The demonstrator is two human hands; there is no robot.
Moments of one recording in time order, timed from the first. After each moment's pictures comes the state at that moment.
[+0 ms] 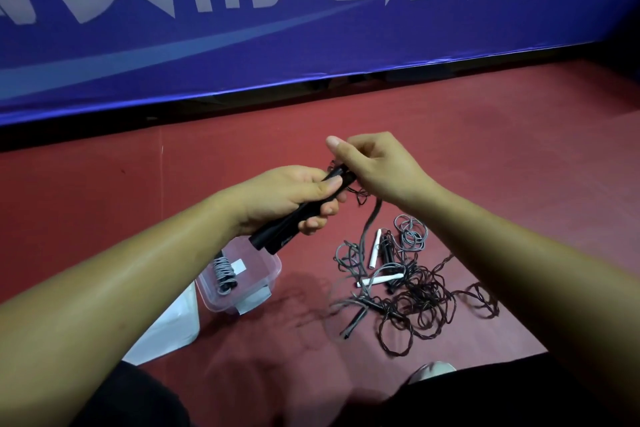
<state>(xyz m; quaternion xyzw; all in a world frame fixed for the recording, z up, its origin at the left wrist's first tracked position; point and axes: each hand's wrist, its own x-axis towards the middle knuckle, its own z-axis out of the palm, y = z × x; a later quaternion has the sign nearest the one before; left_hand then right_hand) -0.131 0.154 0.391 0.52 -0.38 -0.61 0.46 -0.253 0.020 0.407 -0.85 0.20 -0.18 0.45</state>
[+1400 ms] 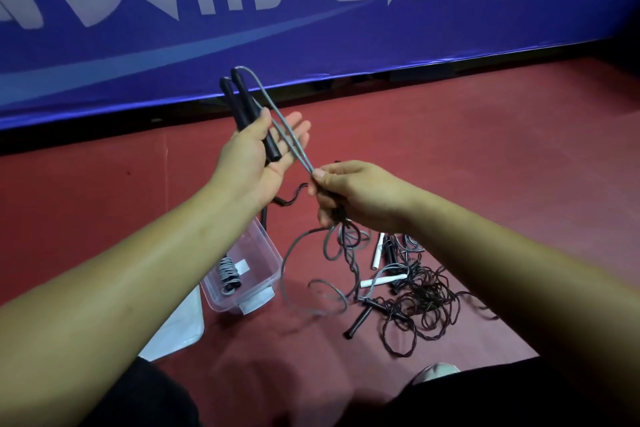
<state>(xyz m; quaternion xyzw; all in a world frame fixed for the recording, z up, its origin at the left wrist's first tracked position) -0.110 0.127 0.402 0.37 -0.03 -0.40 0.84 -0.245 0.042 0.390 -0.66 0.19 0.00 0.72</state>
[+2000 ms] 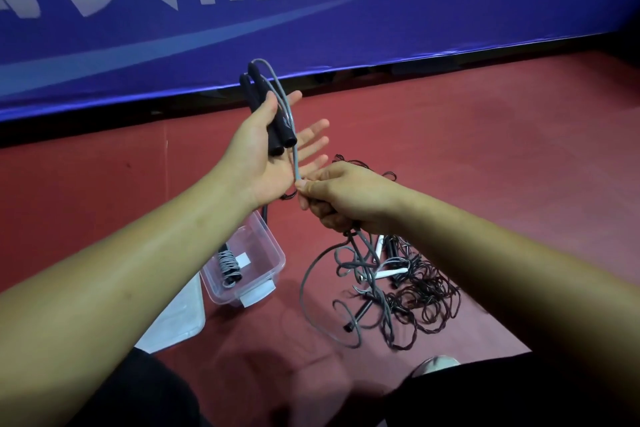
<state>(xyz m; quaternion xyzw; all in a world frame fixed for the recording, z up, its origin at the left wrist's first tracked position) -0.111 0.133 0.401 0.42 -0.09 -0.51 0.75 -0.241 0.060 0.391 -0.71 0.21 0.07 0.67</state>
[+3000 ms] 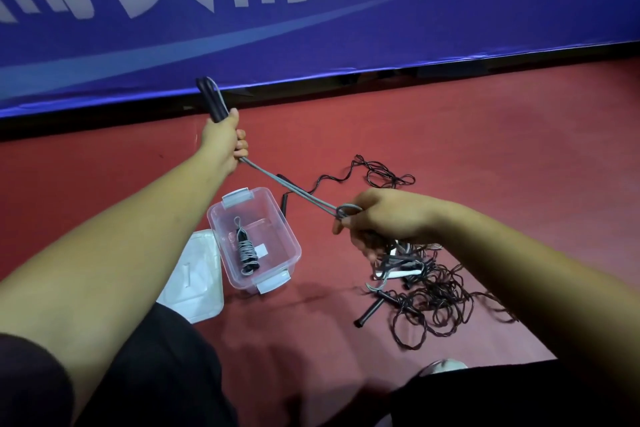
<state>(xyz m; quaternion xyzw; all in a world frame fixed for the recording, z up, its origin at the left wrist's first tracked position) 0.018 0.149 0.330 0.62 0.01 -0.26 0.74 -0.275 0.049 0.383 -0.76 0.22 0.19 0.57</state>
